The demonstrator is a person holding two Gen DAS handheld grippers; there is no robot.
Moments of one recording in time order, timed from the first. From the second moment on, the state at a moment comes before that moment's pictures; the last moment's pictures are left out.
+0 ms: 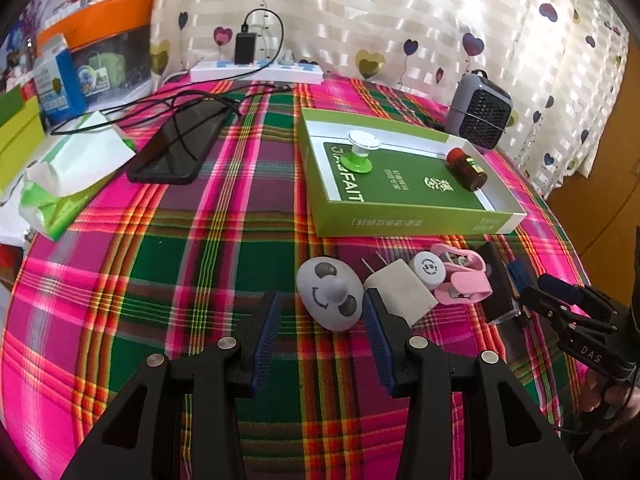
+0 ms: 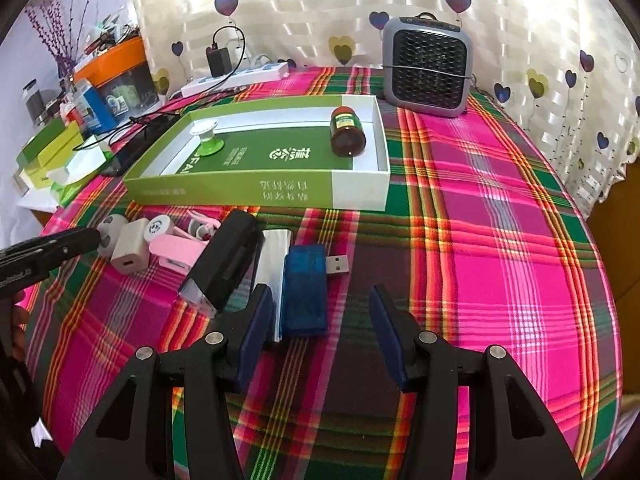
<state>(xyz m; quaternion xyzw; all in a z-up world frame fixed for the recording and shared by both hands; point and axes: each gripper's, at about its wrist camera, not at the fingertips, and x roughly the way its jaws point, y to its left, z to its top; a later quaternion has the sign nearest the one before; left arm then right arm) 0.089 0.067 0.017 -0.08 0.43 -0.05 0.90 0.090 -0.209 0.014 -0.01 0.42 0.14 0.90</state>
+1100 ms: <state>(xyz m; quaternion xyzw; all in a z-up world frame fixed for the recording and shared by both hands) 0.112 0.061 0.007 -0.08 0.44 -0.05 0.89 0.098 -0.203 0.009 -0.05 0.43 0.14 0.89</state>
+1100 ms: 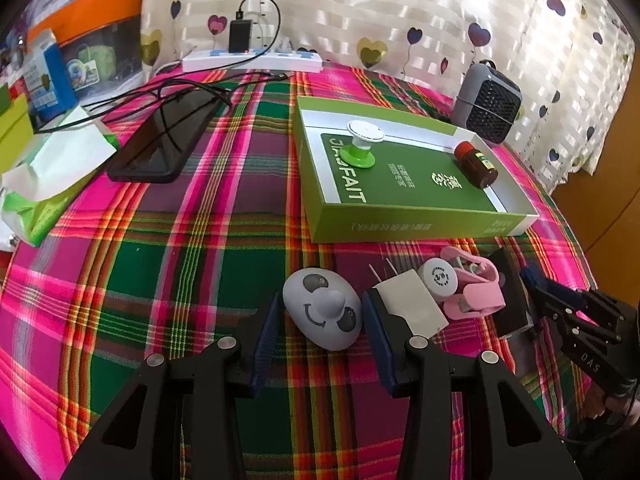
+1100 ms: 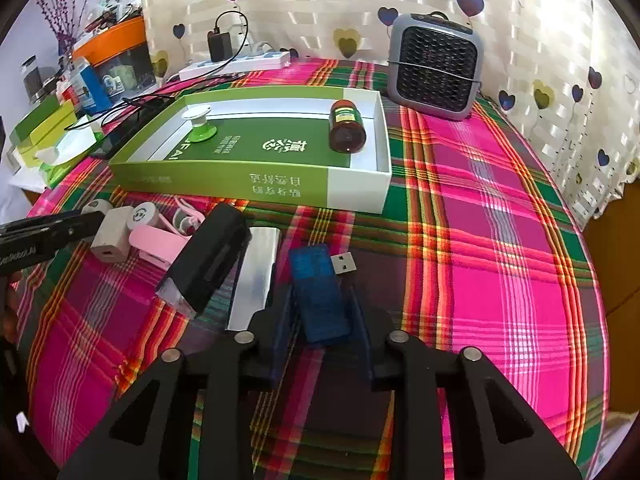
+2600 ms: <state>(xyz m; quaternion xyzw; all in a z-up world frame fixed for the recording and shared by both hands) 0.104 0.063 0.017 -0.08 0.42 -0.05 0.90 0.096 -0.205 0.012 -0.05 0.42 0.14 0.89</state>
